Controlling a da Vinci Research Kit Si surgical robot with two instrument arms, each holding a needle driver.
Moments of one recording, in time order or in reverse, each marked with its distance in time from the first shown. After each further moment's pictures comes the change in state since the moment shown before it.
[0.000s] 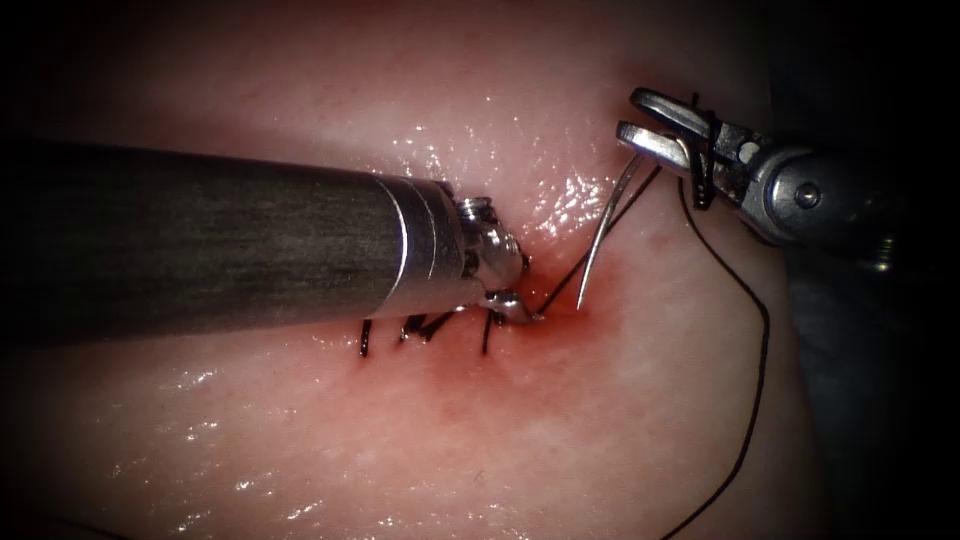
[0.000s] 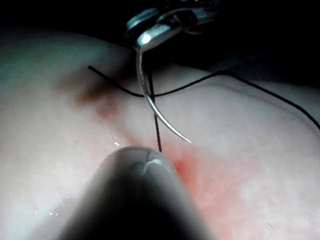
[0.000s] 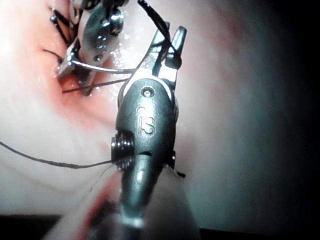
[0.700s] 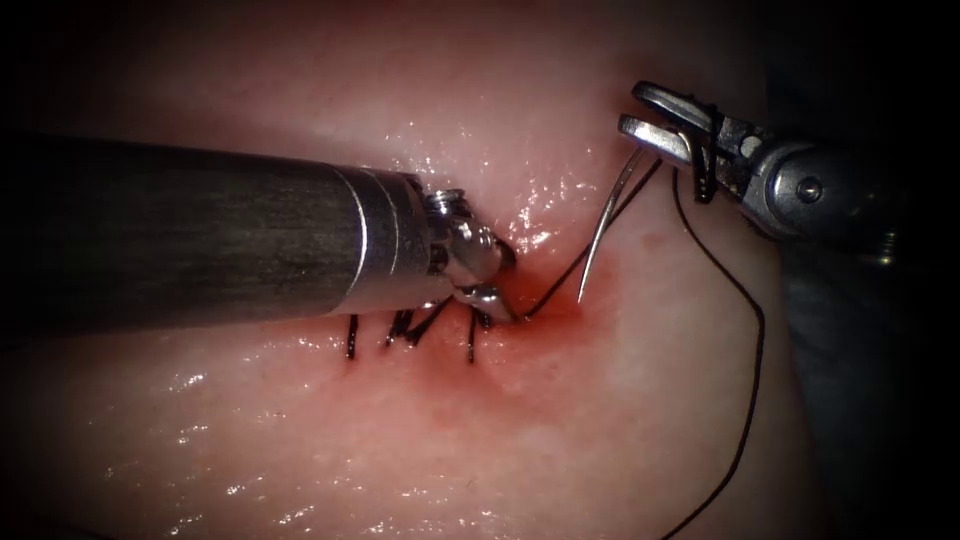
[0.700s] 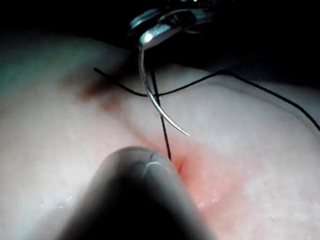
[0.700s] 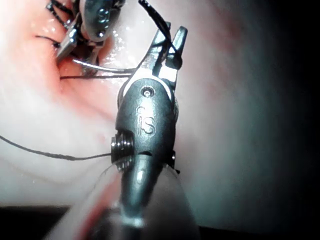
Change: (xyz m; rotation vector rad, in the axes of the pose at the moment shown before) right arm 0.000 0.000 0.000 0.000 -0.001 -0.006; left arm 0.001 0.001 -0.005 0.015 0.102 0.038
